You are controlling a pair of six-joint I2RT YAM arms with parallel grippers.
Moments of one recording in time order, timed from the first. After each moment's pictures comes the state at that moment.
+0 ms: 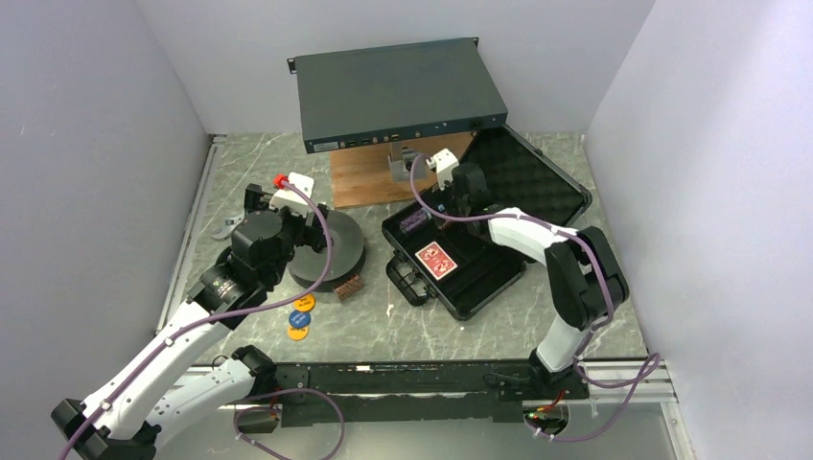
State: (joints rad) left arm -0.64 0.79 0.87 -0.29 -0.54 0.16; right arm 0.47 1.73 1.05 0.09 0.10 -0.25
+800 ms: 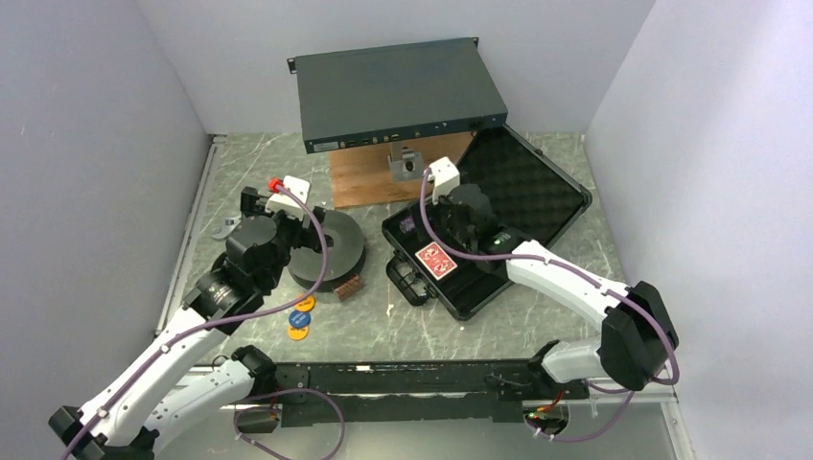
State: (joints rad) left arm -0.64 0.76 0.85 -0.27 -0.54 0.17; right arm 0.66 1.34 0.92 0.04 0.22 -0.04
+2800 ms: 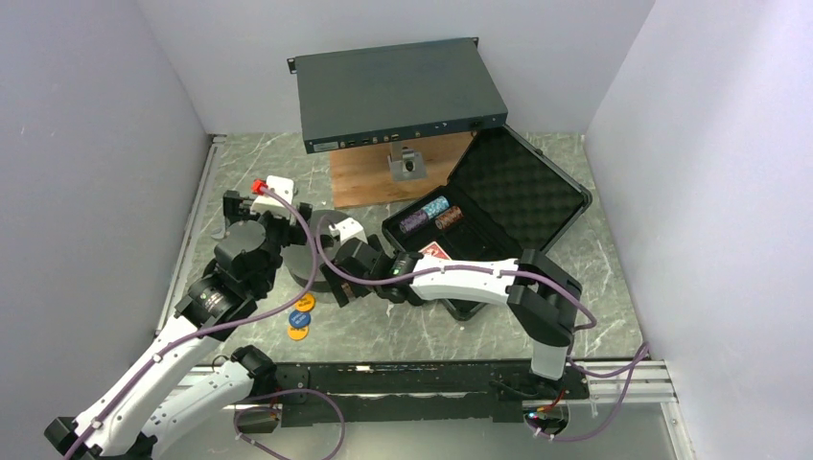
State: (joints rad) left arm -0.63 0.70 0.85 -0.26 -0.64 0.19; right arm 1.16 1.82 1.27 -0.23 0.29 0.44
